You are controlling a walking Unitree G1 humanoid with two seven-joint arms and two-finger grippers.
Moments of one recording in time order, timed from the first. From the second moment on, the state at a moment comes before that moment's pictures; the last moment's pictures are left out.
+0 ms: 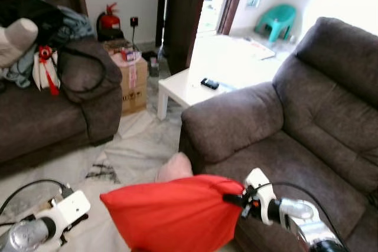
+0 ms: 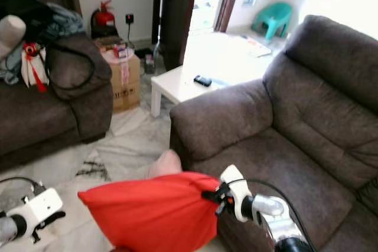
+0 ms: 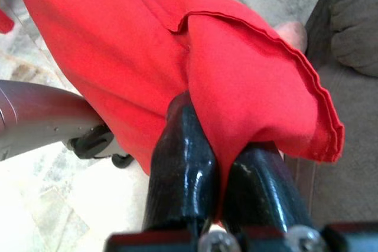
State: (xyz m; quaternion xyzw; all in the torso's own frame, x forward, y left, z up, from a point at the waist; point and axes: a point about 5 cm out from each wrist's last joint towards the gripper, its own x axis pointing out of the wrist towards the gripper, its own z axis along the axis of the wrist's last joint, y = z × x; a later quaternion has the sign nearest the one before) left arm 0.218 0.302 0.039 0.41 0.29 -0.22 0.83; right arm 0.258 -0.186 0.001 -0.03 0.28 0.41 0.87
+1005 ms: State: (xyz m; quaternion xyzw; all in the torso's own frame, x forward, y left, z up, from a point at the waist) left arm 0.246 0.275 0.042 0.26 0.24 -0.31 0.88; right arm 0.257 -0.179 -0.001 -0.02 0.28 0.41 0.87
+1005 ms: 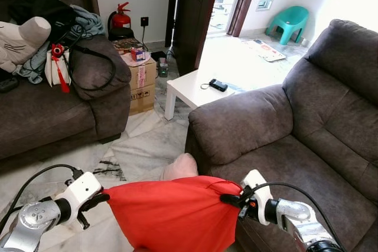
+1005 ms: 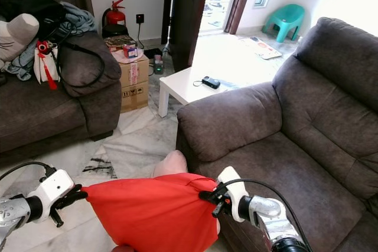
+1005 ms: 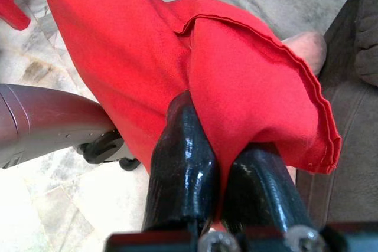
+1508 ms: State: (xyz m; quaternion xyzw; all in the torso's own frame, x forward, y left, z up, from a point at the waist) left arm 0.235 0.276 0.041 0.21 0.27 -0.36 0.87; right arm 0.253 -0.175 0.000 -0.03 0.28 0.46 0.85
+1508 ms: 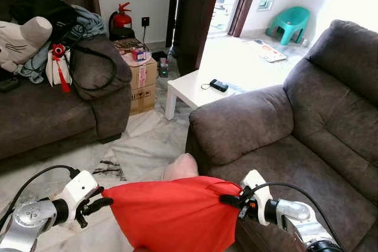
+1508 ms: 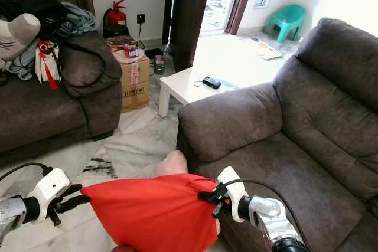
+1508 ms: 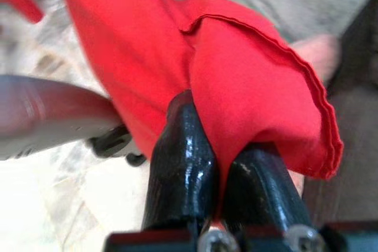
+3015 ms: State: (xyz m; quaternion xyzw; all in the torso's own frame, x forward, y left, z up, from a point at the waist) left arm 0.248 0.335 0.051 0.04 0.14 0.16 0.98; right arm 0.240 -0.175 -0.005 -0.05 0.31 0.52 0.80
